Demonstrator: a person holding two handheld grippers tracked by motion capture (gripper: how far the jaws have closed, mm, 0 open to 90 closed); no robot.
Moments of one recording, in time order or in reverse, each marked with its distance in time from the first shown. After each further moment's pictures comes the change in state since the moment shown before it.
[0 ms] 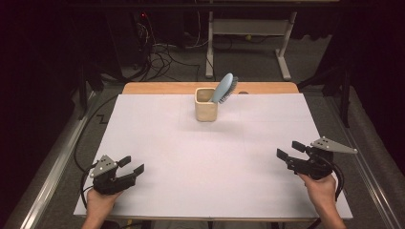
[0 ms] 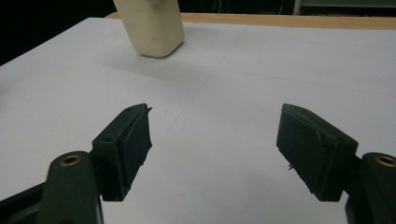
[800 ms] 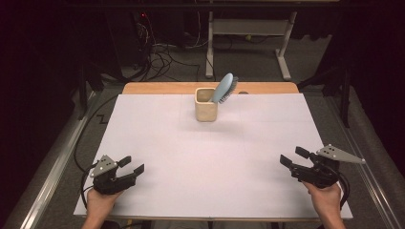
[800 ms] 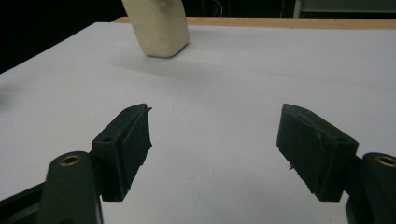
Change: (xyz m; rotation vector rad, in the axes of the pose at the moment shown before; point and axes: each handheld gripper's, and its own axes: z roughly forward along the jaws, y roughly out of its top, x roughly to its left) left arm 0.000 0.000 0.001 0.002 -0.002 -0.003; right arm 0.006 -0.012 -0.018 -0.028 0.005 0.006
